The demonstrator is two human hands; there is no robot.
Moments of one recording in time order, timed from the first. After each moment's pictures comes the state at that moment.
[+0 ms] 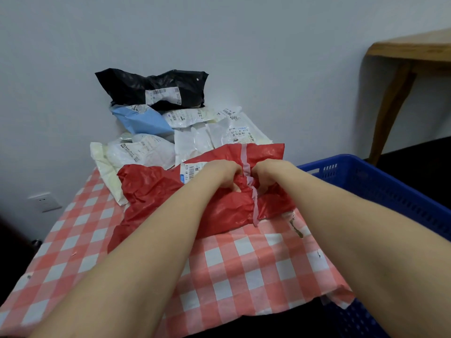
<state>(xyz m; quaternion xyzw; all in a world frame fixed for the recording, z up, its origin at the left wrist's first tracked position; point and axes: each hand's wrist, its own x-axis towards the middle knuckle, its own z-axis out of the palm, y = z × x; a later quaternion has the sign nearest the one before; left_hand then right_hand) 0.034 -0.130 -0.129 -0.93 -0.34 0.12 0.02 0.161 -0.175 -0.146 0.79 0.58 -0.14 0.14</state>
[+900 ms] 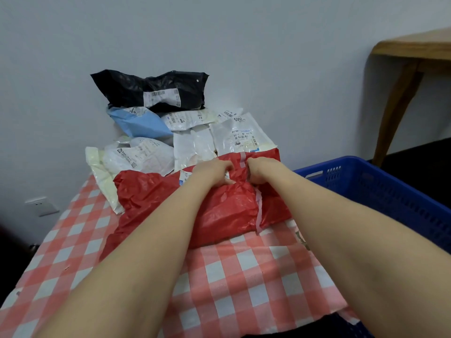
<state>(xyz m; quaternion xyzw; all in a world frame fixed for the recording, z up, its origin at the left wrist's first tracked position) 0.027 -0.085 -0.141 -0.91 -0.41 0.07 -0.01 0.157 -0.147 -0.149 0.82 0.55 -0.12 0.03</state>
